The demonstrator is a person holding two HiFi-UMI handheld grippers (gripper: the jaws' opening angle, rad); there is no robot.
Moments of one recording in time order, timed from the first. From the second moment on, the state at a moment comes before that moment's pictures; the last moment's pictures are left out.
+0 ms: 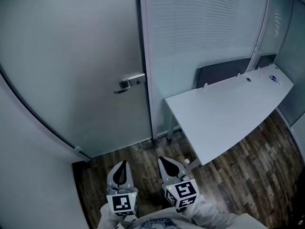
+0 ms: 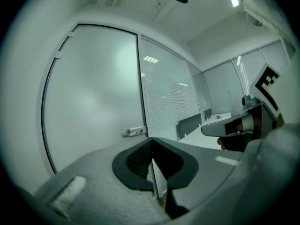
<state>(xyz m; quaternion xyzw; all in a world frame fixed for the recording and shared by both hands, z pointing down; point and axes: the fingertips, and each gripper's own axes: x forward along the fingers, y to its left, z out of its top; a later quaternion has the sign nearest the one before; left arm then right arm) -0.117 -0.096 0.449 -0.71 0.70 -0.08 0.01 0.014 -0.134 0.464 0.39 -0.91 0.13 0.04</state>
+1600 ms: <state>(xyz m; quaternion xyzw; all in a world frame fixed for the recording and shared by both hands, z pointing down) -0.208 -0.227 0.438 -0.62 0.78 -0.08 -0.02 -0.087 -0.330 0.455 0.32 -0.94 0.07 0.10</state>
